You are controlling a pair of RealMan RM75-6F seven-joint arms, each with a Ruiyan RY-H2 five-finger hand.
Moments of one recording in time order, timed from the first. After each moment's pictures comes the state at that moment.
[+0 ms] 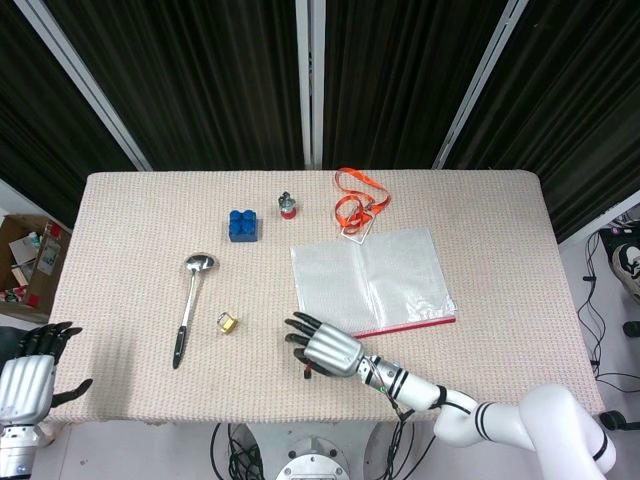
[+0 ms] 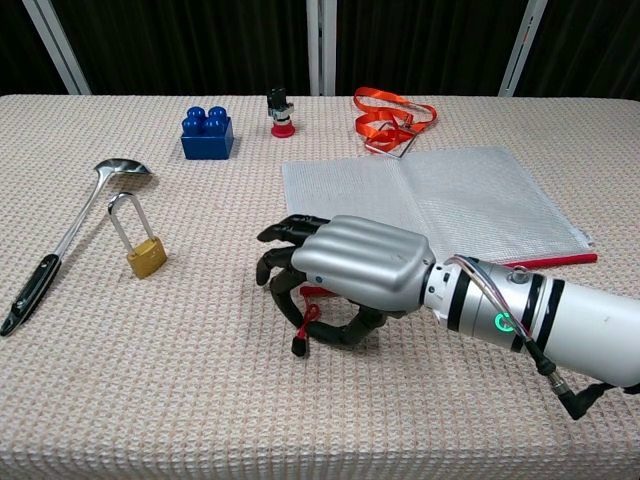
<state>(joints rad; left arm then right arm) 0.01 -1.26 0.00 -1.48 1.51 1.53 0.03 0.81 -1.88 -0.04 -1.07 -1.80 1.04 0.08</state>
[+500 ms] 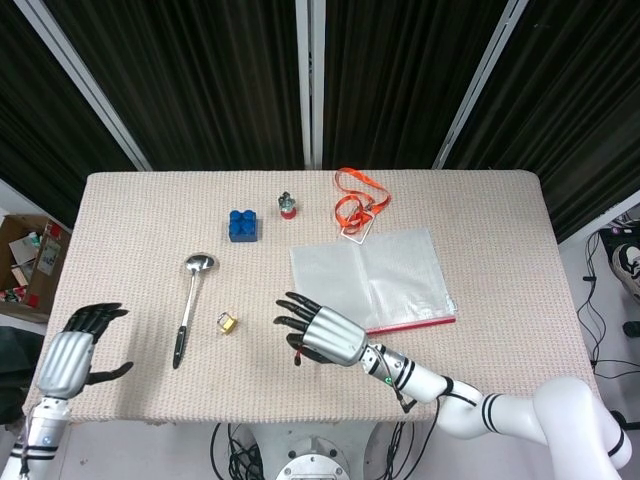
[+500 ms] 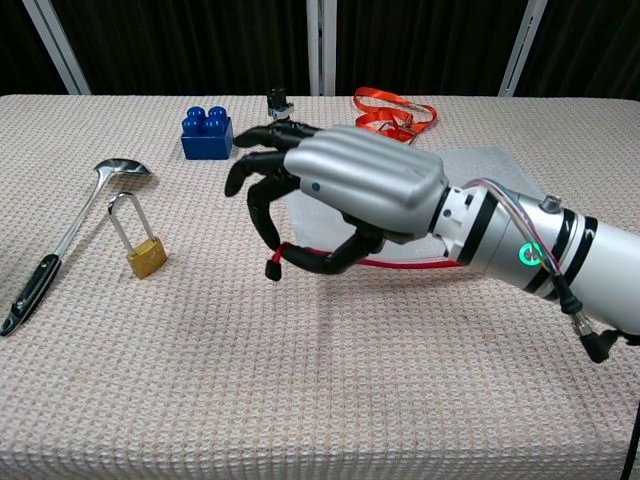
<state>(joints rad) -0.14 -1.29 -0.02 -1.47 1.62 1.43 -0.21 0.84 -1.78 0.03 -1.17 -1.83 1.19 0.11</state>
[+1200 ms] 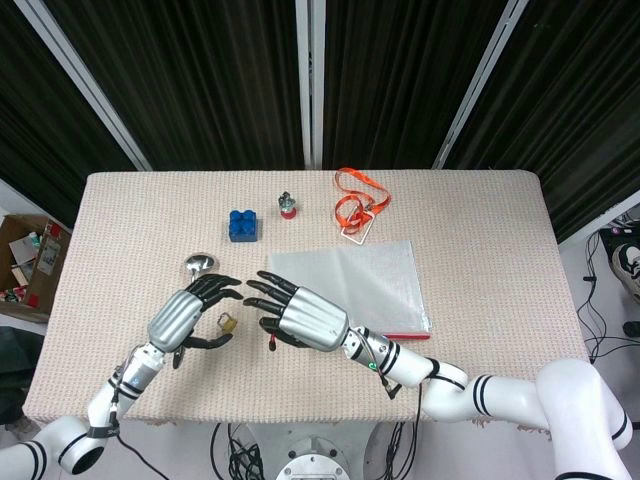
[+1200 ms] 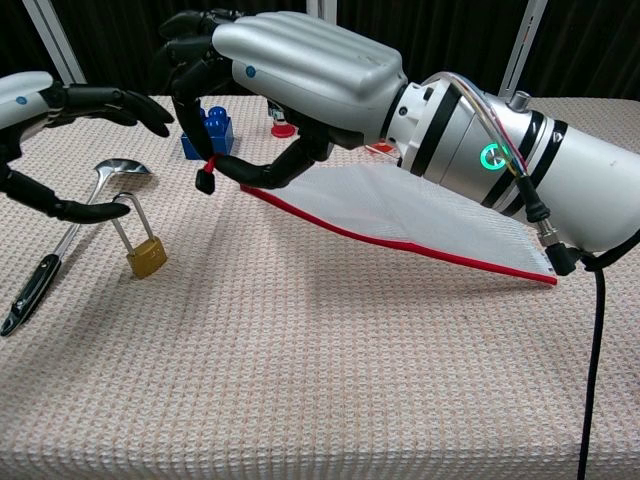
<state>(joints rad) -0.48 -1.48 -0.07 -1.37 1.76 1.26 -0.45 0.95 -1.73 0.13 -1.28 -1.80 1.18 0.08</state>
